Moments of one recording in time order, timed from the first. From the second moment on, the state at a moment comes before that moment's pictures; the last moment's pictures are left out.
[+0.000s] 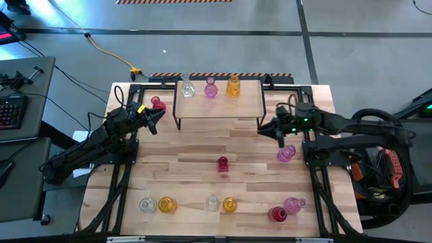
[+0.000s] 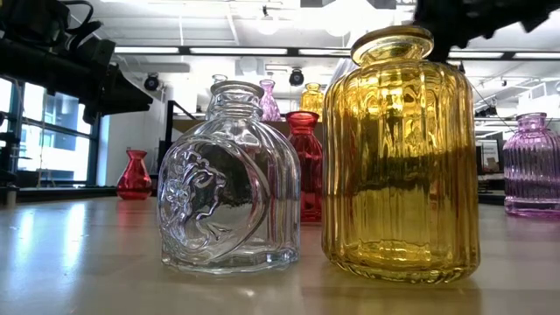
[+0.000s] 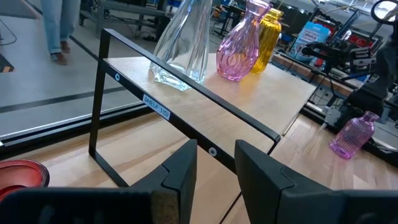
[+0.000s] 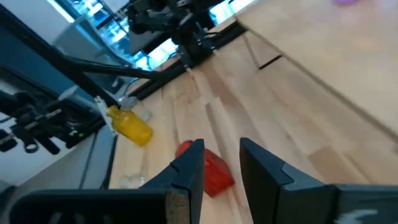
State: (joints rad) left arm 0.60 0.15 0.14 -0.16 -0.01 -0.31; right arm -0.18 0.77 0.59 -0.16 -0.22 0.51
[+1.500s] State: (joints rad) left arm 0.60 0.15 0.14 -0.16 -0.01 -0.31; right arm 0.10 1.71 1.34 -0.62 -0.11 0.96
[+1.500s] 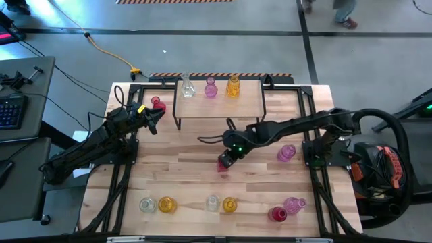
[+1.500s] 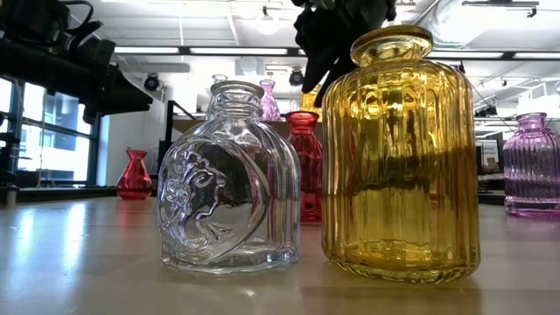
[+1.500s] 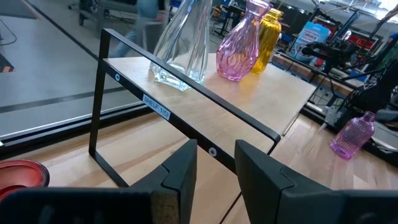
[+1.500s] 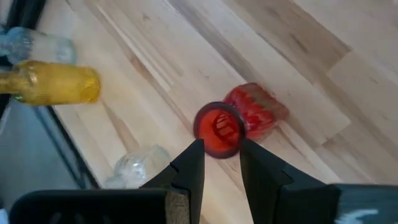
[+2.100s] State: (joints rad) left arm 0.60 0.15 0.14 -0.16 -0.01 -0.31; right arm 0.12 1.72 1.34 -0.65 -0.04 1.01
